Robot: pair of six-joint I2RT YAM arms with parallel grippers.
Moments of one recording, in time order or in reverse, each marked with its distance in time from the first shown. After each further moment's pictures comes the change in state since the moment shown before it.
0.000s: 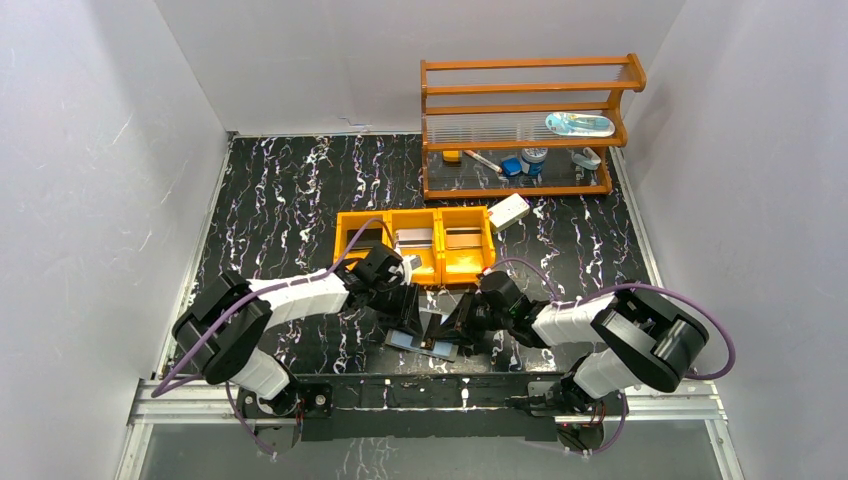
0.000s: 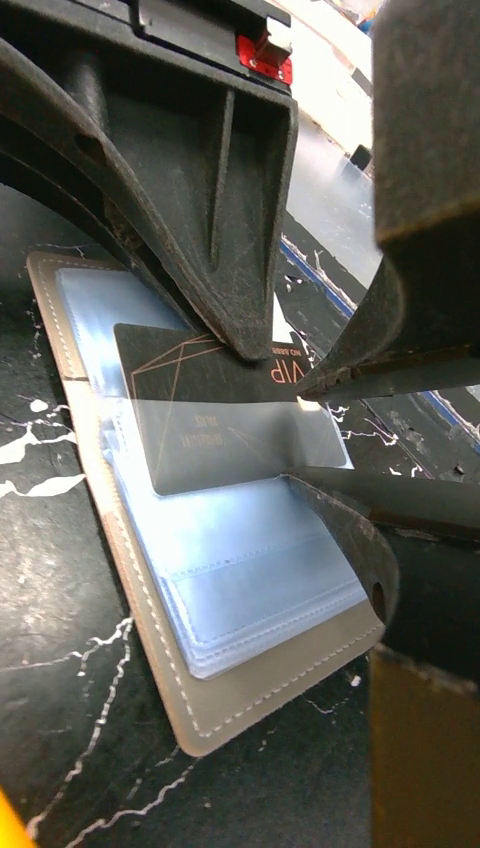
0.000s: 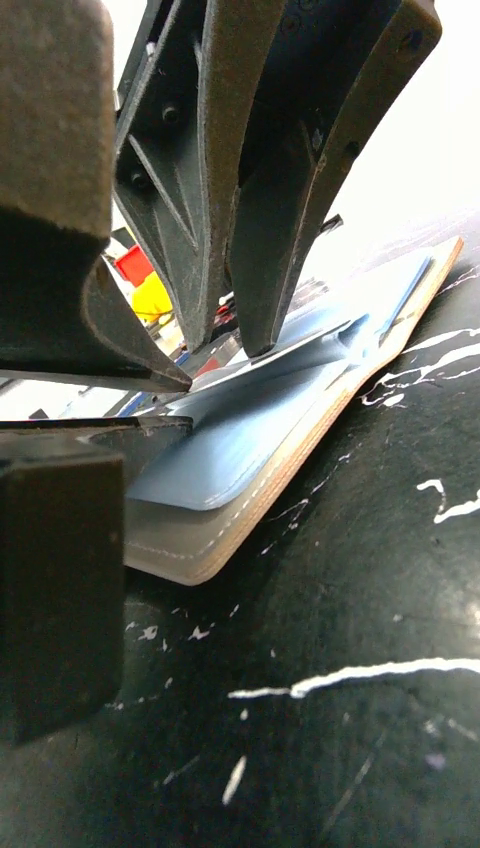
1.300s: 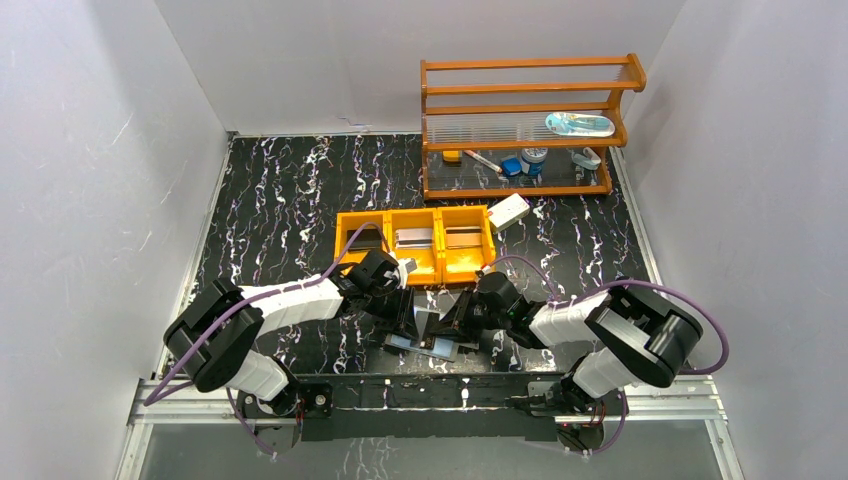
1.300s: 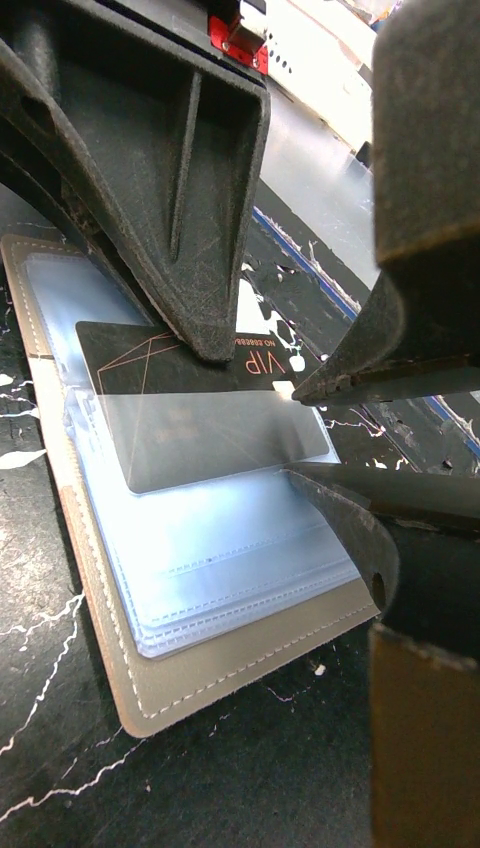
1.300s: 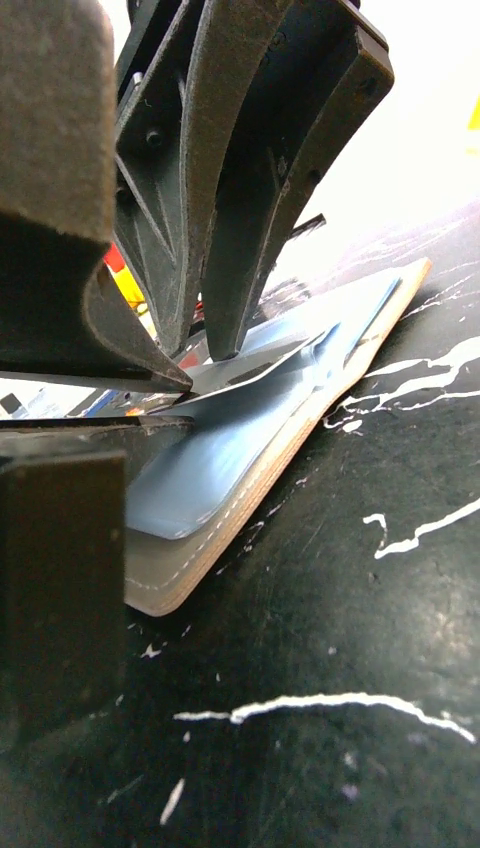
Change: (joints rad) left arm -0.005 -0.058 -0.057 0.004 -0.035 -0.023; right arm 0.013 0.031 -0.007 0.079 0.069 -0.008
